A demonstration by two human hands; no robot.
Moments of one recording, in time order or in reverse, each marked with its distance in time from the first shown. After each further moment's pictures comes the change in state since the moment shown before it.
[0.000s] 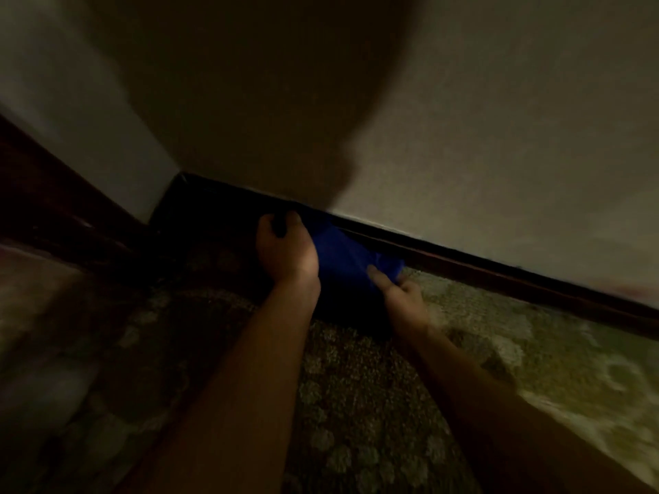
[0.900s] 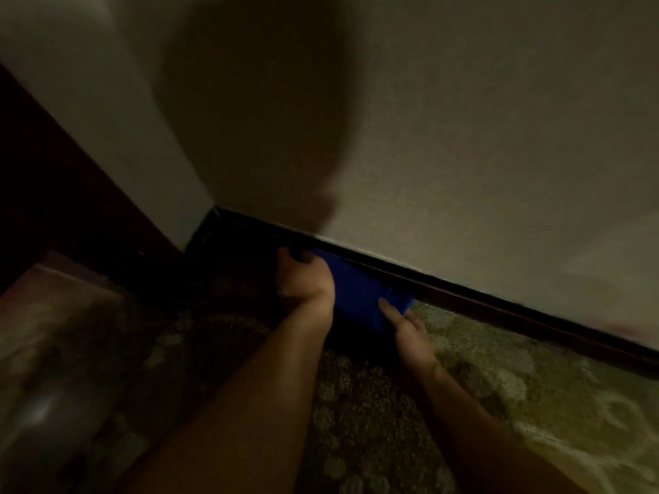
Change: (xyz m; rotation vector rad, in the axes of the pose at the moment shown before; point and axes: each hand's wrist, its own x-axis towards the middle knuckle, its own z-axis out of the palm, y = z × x) left_hand 0.002 0.009 -0.008 0.488 0.082 0.082; right_hand -0.018 -0.001 0.006 0.194 -0.036 0.028
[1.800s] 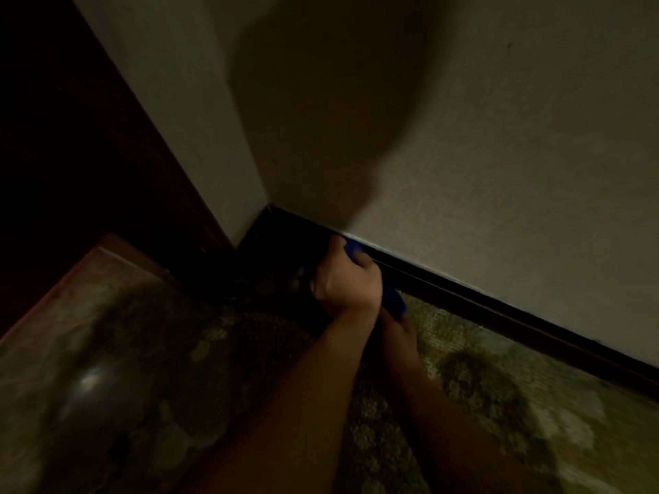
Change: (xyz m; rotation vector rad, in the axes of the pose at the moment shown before) left_hand 0.011 0.001 -0.016 0.187 -0.006 0.276; right_hand 0.004 0.027 0.085 0.128 -0.059 0.000
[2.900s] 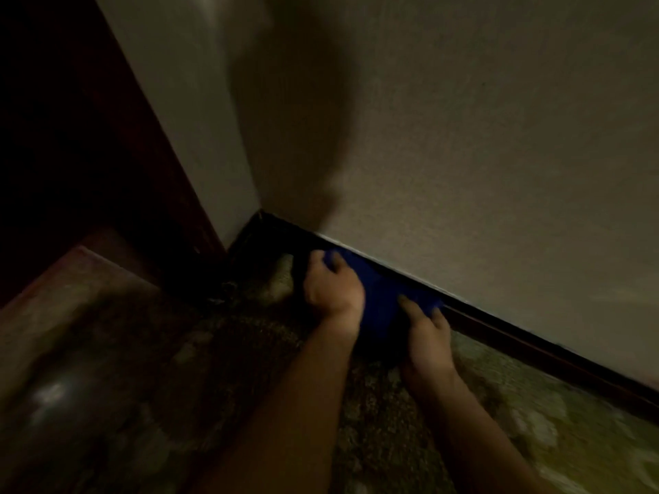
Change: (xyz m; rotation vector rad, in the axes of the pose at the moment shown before) left_hand -0.001 0.001 0.000 -0.280 -0.039 -0.168; right_hand -0.034 -0.060 -0.014 -0.126 0.193 -0.093
